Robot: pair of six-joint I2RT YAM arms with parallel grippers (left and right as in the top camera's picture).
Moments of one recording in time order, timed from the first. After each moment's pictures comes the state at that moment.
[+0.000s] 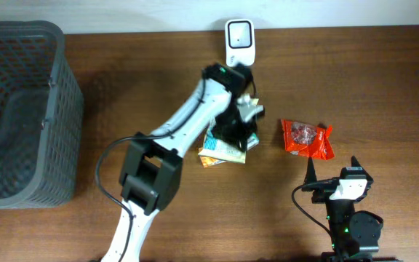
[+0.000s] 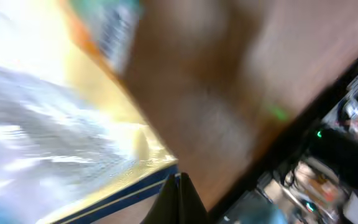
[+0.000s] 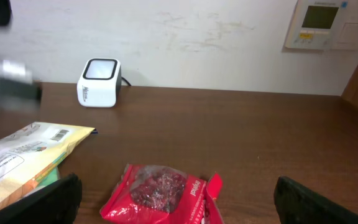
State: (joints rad) left arm -0.60 2.33 2.14 -1.45 0.50 0.04; right arm -0.02 0.01 0.01 -0.08 0.01 -0.05
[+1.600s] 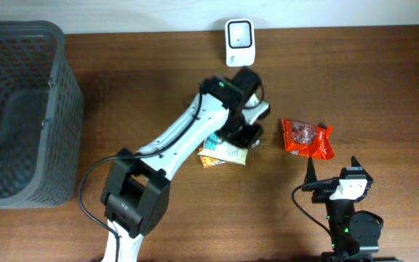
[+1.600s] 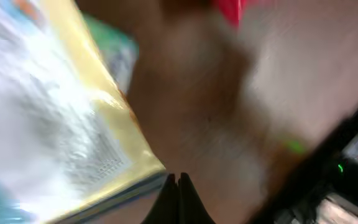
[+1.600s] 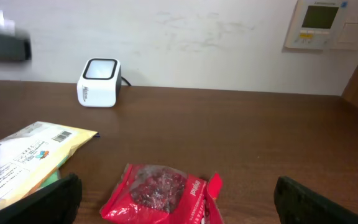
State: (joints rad) left arm -0.67 2.12 1.89 -1.17 0.38 -0.07; right arm -0.02 0.01 0.01 -0.08 0.01 -0.05
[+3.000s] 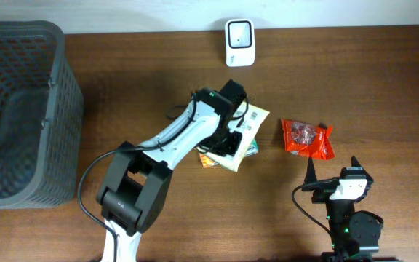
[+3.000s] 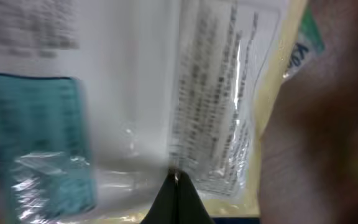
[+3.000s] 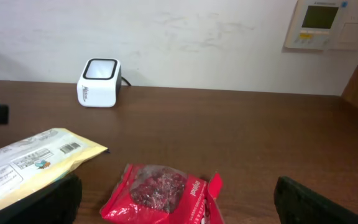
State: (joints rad) left arm -0.63 2.11 1.65 -1.06 0.20 -0.19; right arm -0.02 0.01 0.01 -0.08 0.01 -0.05
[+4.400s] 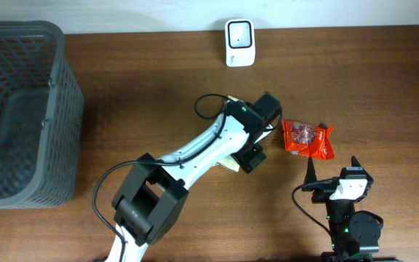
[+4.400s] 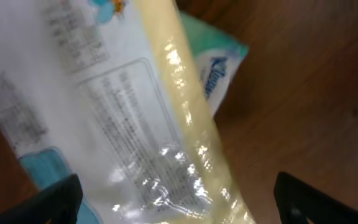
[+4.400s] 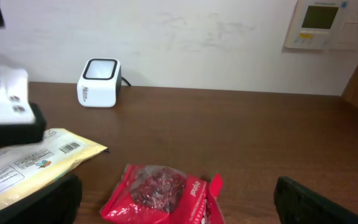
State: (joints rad) left arm -0.81 2.12 1.73 -1.04 -0.11 0.07; right arm -0.02 0.01 0.01 -0.08 0.01 -0.05
